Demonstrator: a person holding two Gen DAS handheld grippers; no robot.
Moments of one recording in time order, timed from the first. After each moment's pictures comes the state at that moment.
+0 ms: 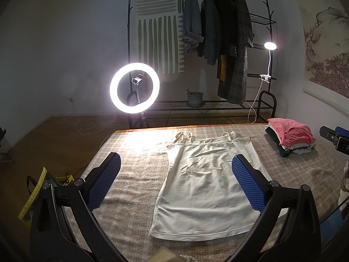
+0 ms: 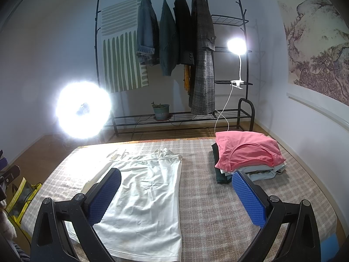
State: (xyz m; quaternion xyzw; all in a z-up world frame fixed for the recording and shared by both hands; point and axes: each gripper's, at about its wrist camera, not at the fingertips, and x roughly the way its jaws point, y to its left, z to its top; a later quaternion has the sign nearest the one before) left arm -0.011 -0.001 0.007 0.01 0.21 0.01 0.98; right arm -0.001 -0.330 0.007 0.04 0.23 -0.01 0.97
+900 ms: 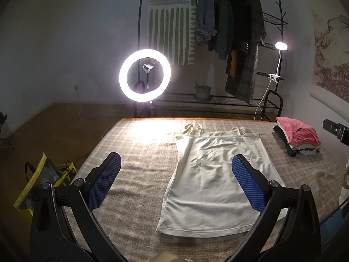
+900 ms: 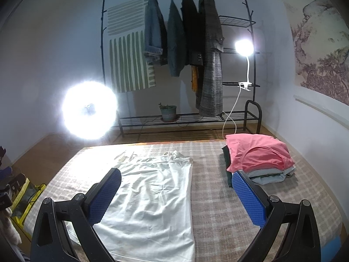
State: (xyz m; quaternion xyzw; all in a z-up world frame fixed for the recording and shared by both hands) left arm 0.001 0.043 -0.027 -0.03 0.24 0.02 0.97; right arm 0.014 -0.302 0.005 0.04 0.23 0.01 0.97
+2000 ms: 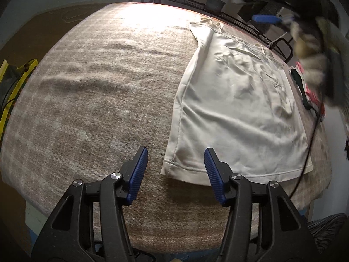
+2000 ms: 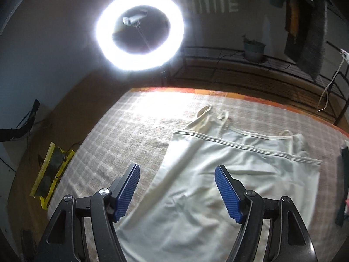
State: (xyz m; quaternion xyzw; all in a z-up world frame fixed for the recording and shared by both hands) left arm 0.062 0.089 -0.198 -0.14 0.52 -0.03 0.85; right arm 0.276 -0.092 -0.085 0.00 0.46 0.22 0.86
